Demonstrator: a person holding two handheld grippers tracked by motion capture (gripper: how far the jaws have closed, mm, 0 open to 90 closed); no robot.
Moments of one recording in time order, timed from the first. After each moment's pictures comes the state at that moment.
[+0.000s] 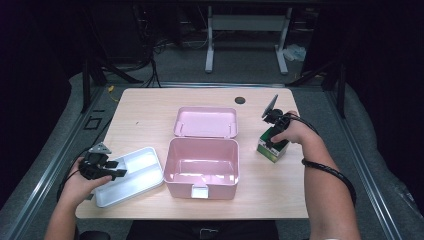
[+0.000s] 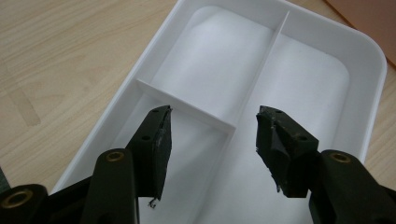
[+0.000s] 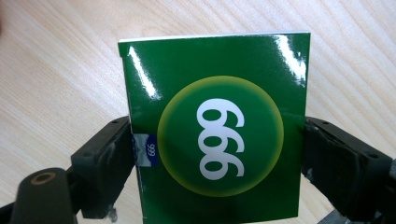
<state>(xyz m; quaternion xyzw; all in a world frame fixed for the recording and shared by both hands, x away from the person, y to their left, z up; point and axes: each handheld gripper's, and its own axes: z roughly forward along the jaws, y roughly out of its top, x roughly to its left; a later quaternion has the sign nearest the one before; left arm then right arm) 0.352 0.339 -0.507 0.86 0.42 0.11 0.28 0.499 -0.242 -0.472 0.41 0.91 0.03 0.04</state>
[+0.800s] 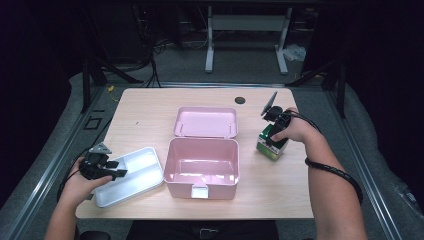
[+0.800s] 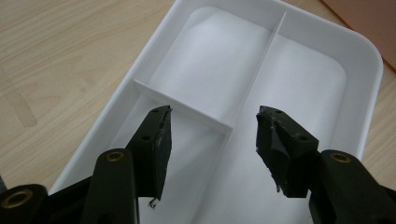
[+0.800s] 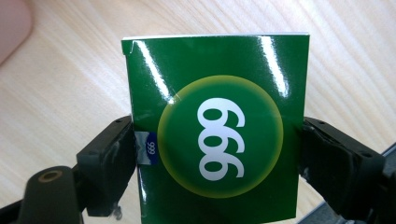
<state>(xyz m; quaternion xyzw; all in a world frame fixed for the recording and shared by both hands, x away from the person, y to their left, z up) 0.352 0.338 -0.507 0.86 0.42 0.11 0.28 0.491 -0.235 -0.449 0.38 0.92 0.04 0.05</state>
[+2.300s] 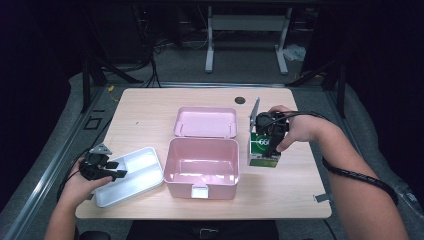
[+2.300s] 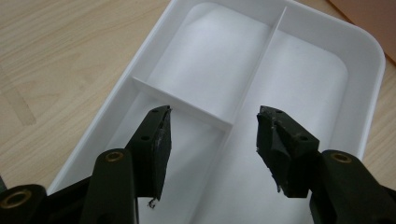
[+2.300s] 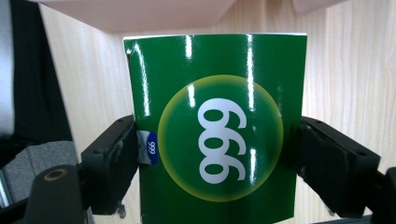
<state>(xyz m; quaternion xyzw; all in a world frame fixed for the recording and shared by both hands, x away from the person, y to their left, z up) 0.351 0.337 -0.508 0.86 0.42 0.10 0.28 0.413 -0.183 -0.372 0.06 1.00 0.05 0.04</state>
